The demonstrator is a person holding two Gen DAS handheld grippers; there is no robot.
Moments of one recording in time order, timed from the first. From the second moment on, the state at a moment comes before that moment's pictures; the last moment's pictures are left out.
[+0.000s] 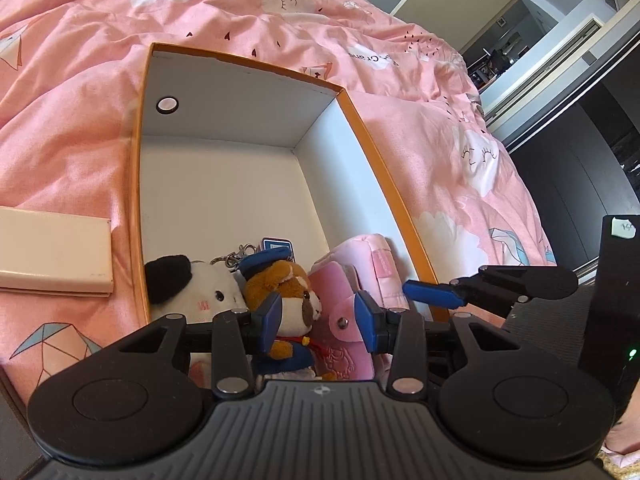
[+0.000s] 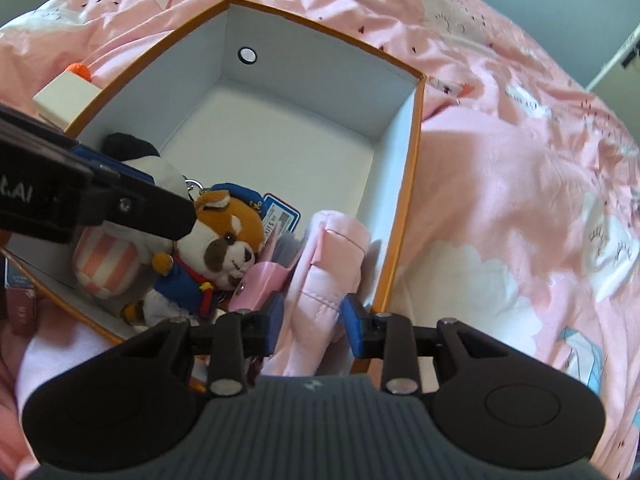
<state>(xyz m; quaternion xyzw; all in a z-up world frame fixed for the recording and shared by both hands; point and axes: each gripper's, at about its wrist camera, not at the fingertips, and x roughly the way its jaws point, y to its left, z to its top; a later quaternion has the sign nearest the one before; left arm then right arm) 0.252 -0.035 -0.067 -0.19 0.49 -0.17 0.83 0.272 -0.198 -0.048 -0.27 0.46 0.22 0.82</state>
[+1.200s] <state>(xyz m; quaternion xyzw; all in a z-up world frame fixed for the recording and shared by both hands) 0.143 0.011 0.006 -0.11 0.40 -0.12 0.90 0.137 -0.162 0.005 -0.14 0.28 0.22 0.92</state>
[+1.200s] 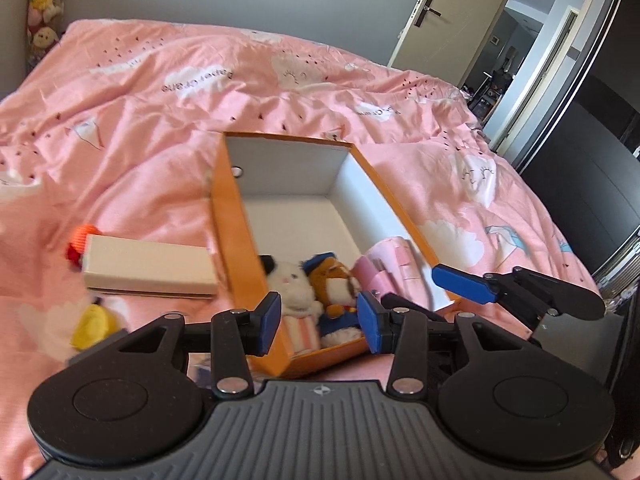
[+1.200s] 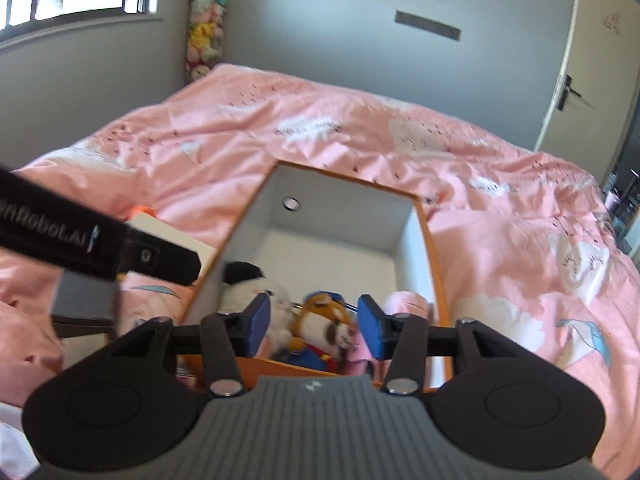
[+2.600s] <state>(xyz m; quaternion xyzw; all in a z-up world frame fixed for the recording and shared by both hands) 0.136 0.135 -0.113 -0.28 0.49 0.10 0.82 0.135 -0.064 -0.051 -0.16 0.38 0.34 0.85</state>
